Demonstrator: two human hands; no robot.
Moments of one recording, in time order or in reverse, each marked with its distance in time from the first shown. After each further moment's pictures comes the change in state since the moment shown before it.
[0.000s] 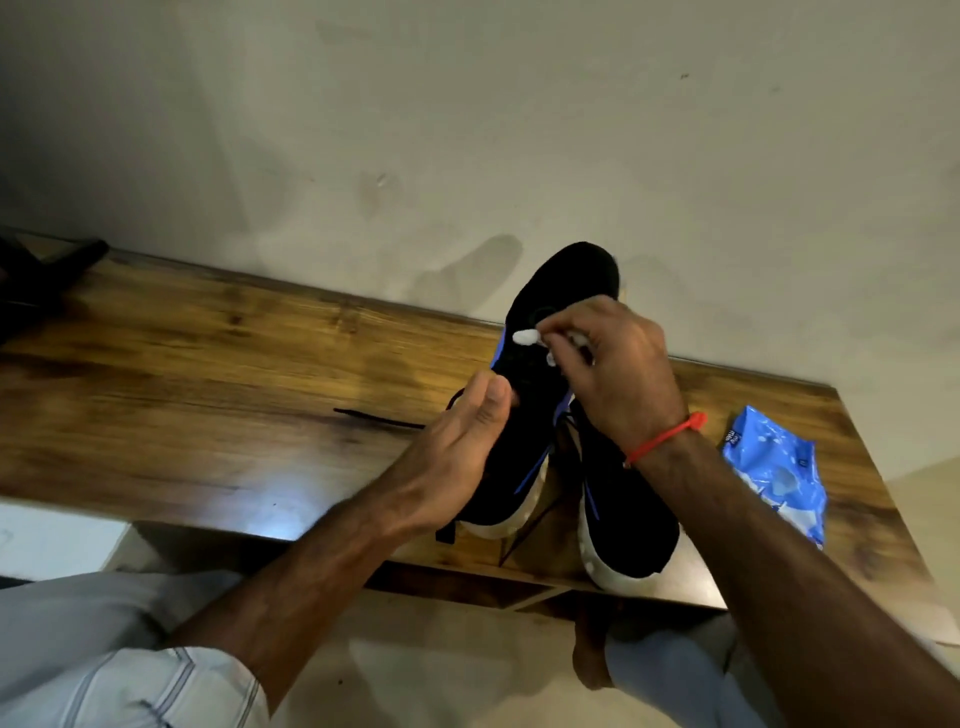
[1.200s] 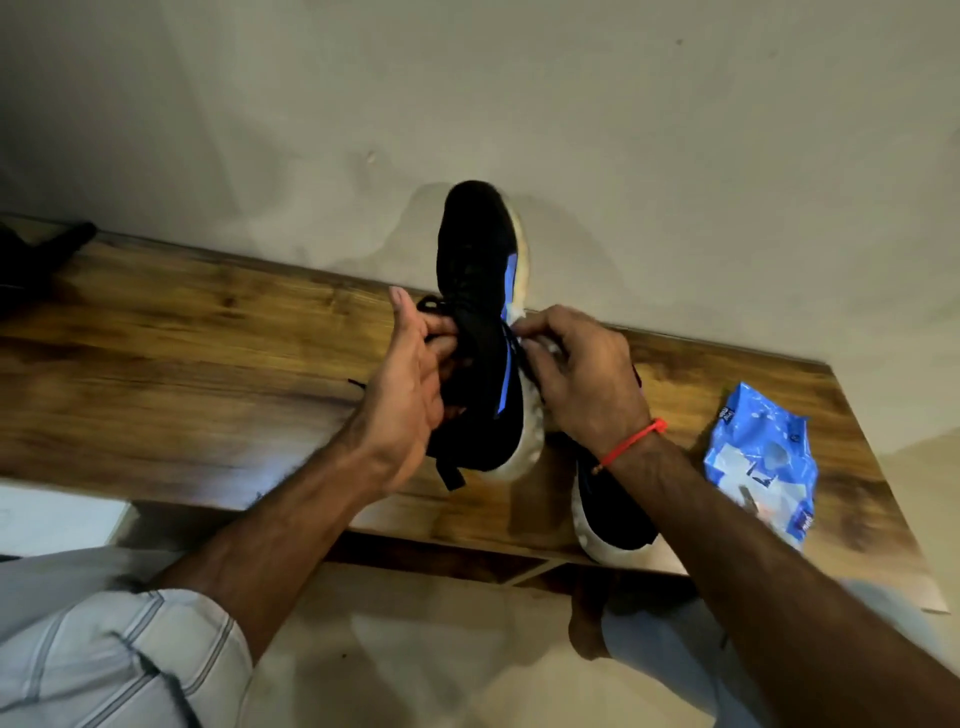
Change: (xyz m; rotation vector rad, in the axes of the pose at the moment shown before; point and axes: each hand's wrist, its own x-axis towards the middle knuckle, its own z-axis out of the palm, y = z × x) left_hand 0.010 0.012 -0.011 -0.653 0.198 -0.049; right_hand -0.023 -0.008 0.017 0.197 -0.038 0.104
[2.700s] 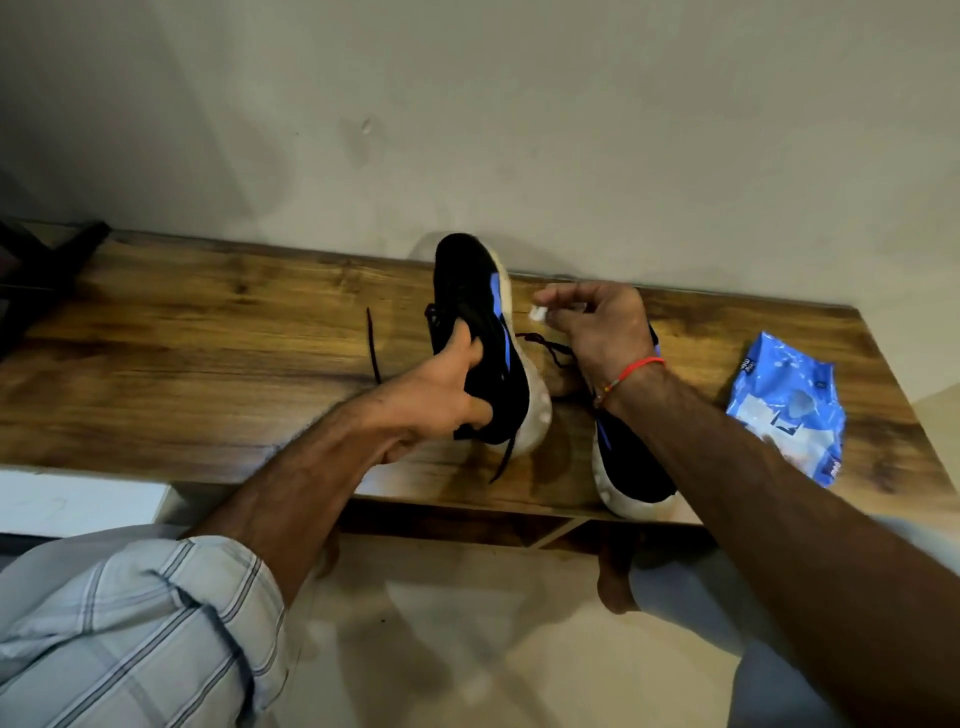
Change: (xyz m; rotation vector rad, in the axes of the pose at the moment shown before) left_hand 0.015 -0.014 -0.021 0.671 -0.306 -0.306; right_hand 0.007 0.022 0.020 0.461 0.048 0.665
